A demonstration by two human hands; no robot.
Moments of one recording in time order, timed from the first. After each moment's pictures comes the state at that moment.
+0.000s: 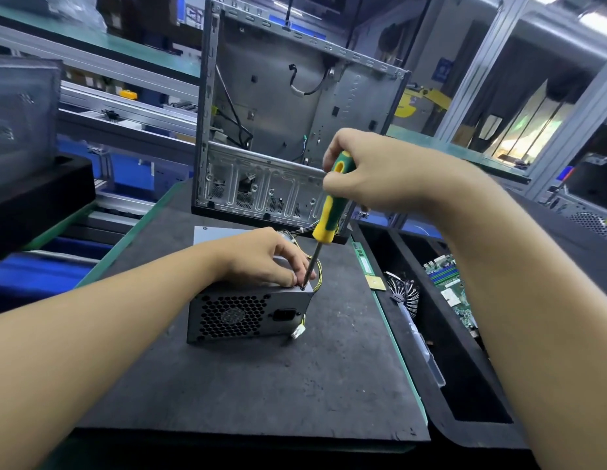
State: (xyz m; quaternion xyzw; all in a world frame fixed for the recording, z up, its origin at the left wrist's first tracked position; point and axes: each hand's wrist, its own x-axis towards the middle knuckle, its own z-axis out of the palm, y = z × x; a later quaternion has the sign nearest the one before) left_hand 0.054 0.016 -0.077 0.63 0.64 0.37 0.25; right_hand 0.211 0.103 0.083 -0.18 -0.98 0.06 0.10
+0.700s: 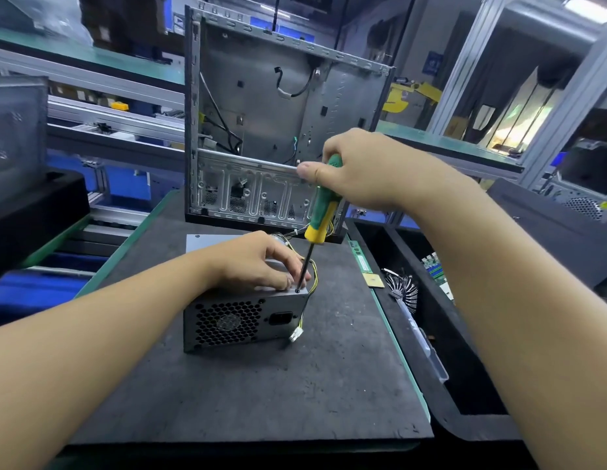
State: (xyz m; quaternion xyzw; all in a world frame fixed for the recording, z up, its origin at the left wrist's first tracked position) left_hand 0.061 0.012 -0.070 0.62 0.65 0.37 0.25; right_hand 0.206 0.108 0.079 -0.19 -0.97 -0.04 0.13
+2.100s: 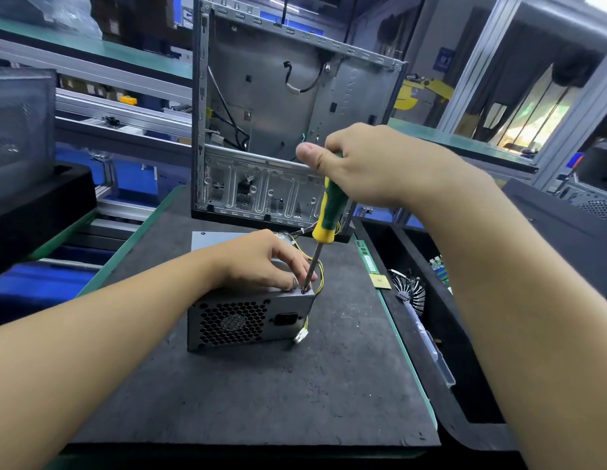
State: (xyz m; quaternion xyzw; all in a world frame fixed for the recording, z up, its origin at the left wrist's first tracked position) left_hand 0.061 0.013 -0.070 0.63 0.65 0.36 0.23; right_hand 0.197 0.102 0.082 -0.20 -0.97 -0.05 0.12
